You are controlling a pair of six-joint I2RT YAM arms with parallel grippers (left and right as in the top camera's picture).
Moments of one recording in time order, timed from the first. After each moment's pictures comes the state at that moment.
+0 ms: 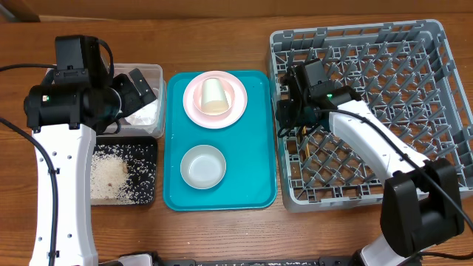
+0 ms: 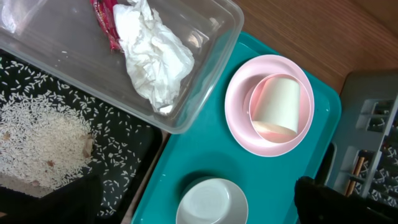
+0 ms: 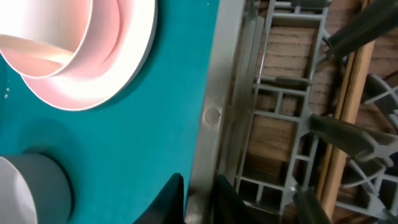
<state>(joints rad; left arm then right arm) 0.08 1.47 1.62 -1.23 0.07 -0.49 0.35 1.78 1.27 -0.62 -0.25 0.23</state>
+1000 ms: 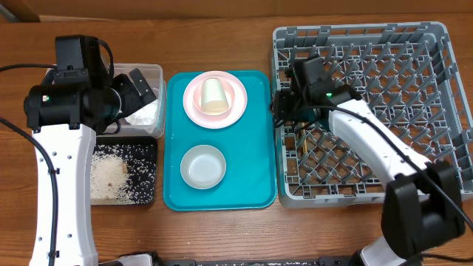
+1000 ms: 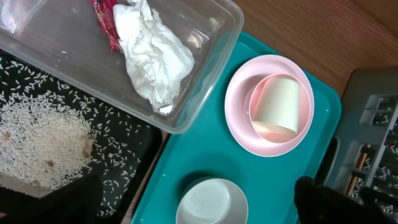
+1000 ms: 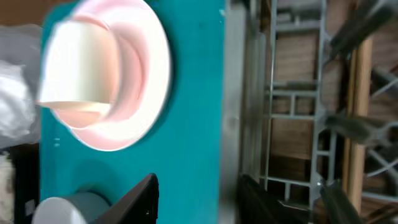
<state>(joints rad) 0.08 1.47 1.62 -1.23 0.07 -0.49 0.36 1.77 1.29 -0.58 -0.25 0.44</state>
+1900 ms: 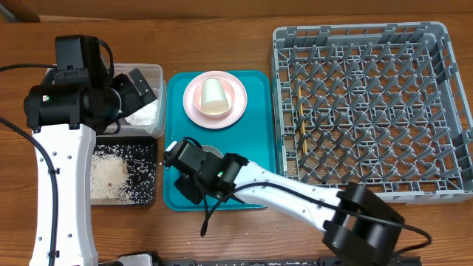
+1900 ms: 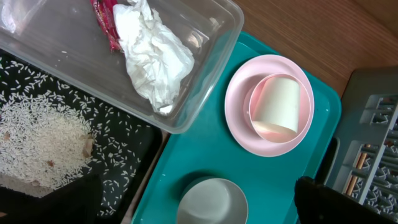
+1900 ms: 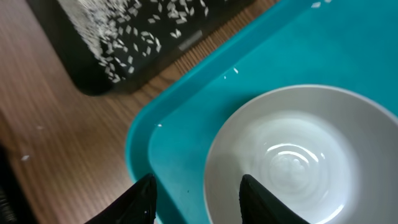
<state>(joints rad) 0.08 1.47 1.62 -1.23 0.07 -0.49 1.07 1.91 1.37 -0.52 -0.09 0.18</state>
